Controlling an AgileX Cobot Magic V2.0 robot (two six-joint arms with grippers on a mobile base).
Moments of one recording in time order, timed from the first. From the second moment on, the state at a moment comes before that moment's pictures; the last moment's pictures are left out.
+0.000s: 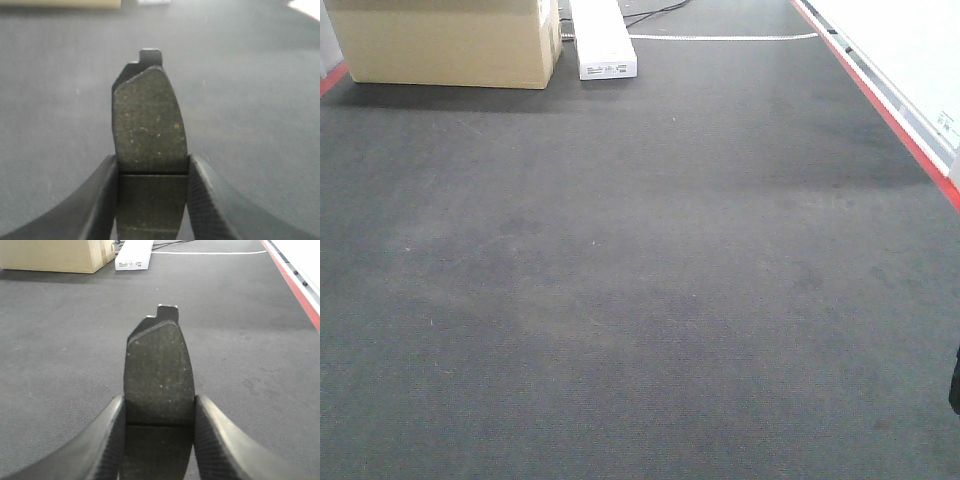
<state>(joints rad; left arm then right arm) -0.13 0.39 -0.38 -0.15 0.49 0.04 0.06 0.38 -0.40 0.27 0.40 -0.25</state>
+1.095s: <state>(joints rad) -0.13 1.63 -0.91 0.09 0.63 -0.27 0.06 0.38 -0.40 0.27 0.40 -0.25</state>
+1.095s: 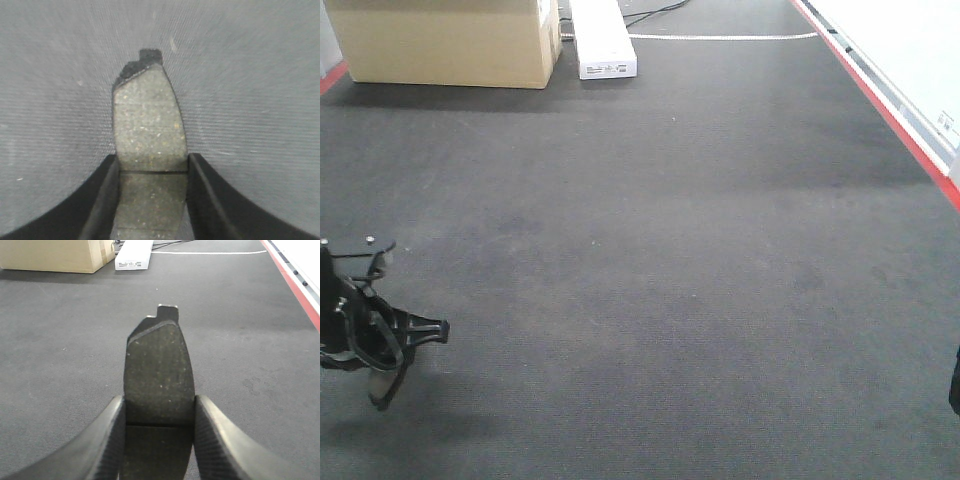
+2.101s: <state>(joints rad) -0.13 1.12 -0.83 0.13 0.60 -0.22 0.06 0.38 -0.40 0.27 0.40 -0.25</state>
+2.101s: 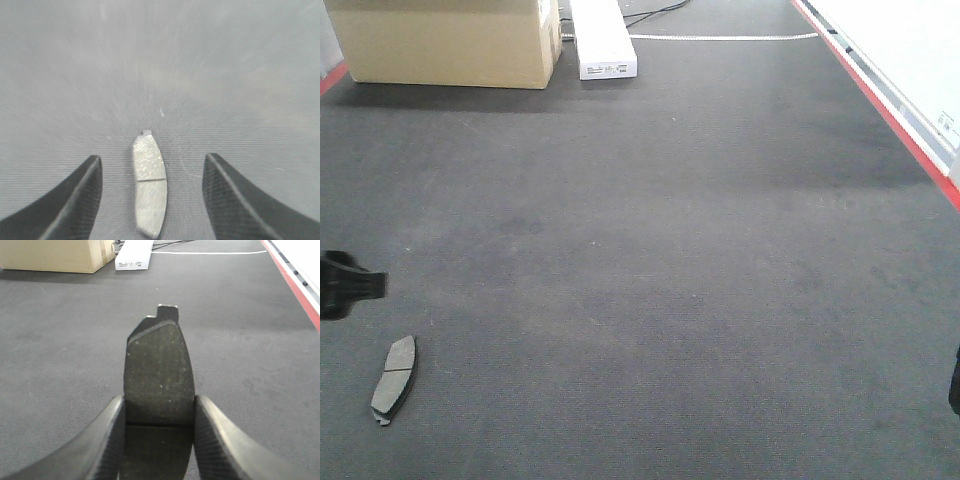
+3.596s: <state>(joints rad) -0.13 0.12 -0.33 -0.06 0.41 0.02 0.06 0.38 -0.40 0.27 0.40 -0.25</state>
